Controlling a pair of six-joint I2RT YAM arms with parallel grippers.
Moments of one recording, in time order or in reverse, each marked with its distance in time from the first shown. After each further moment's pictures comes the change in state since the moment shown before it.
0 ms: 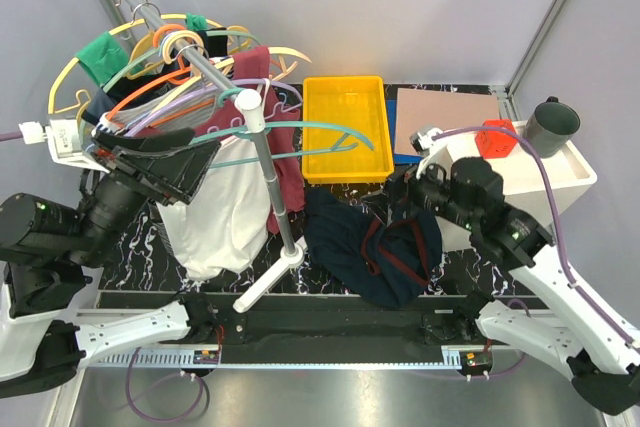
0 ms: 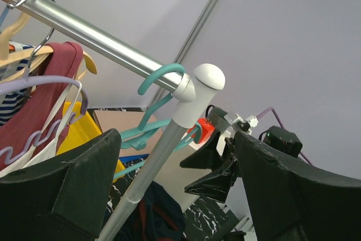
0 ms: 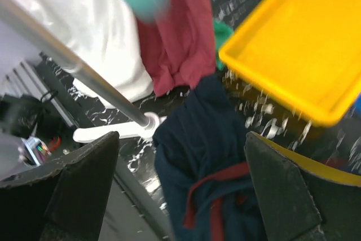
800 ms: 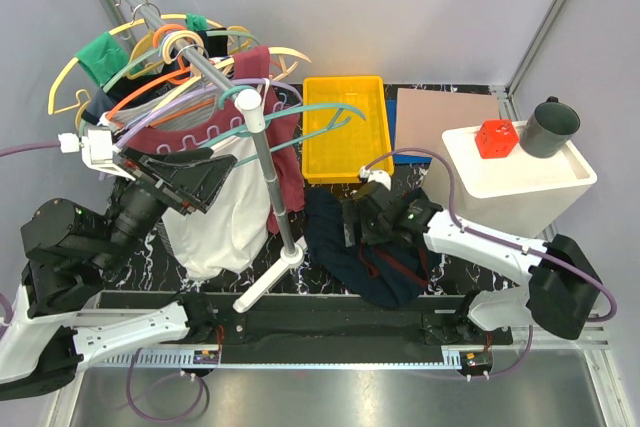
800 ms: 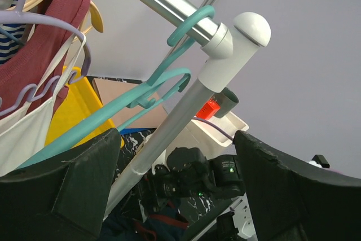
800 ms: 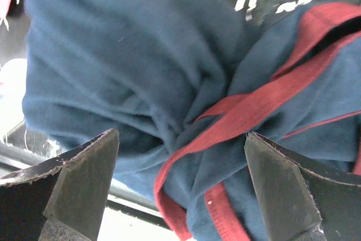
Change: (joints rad) left arm 0.000 -0.052 -0.141 -0.024 -0.018 -0.116; right arm 0.168 0.435 -0.223 -0.017 0.375 0.442
